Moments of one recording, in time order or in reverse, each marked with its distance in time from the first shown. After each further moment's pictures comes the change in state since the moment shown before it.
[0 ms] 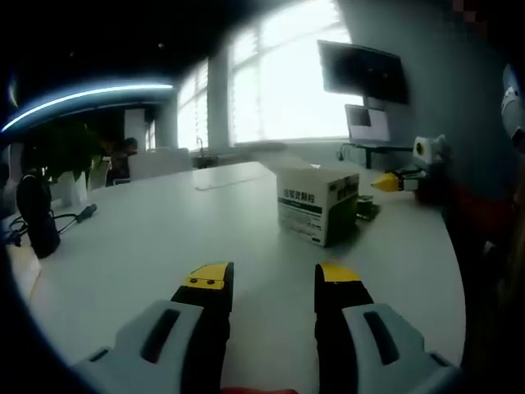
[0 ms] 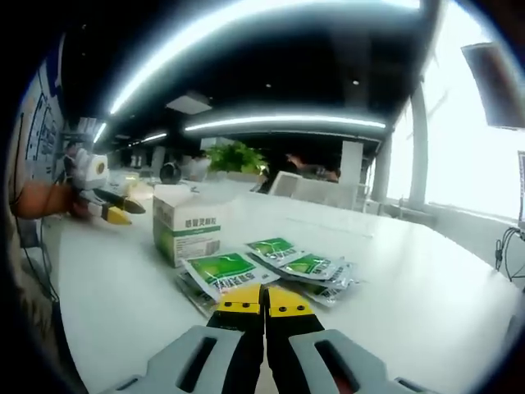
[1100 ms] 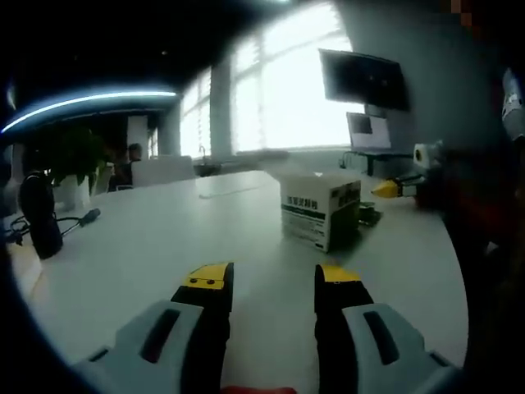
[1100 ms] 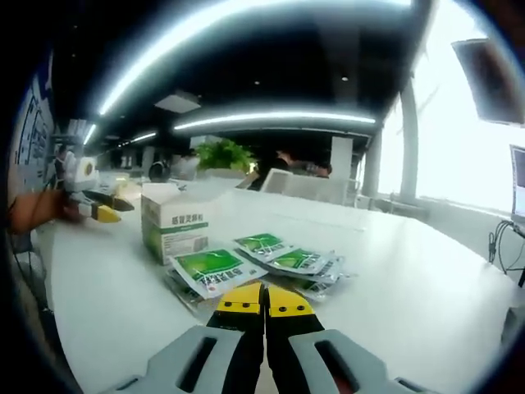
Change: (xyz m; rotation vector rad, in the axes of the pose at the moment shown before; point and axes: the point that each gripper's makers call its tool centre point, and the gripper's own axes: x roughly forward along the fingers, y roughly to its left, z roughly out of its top) left arm -0.005 0.002 0.006 0.004 -0.051 0.012; right arm 0.003 -0.006 -0.006 0.007 0.026 -0.040
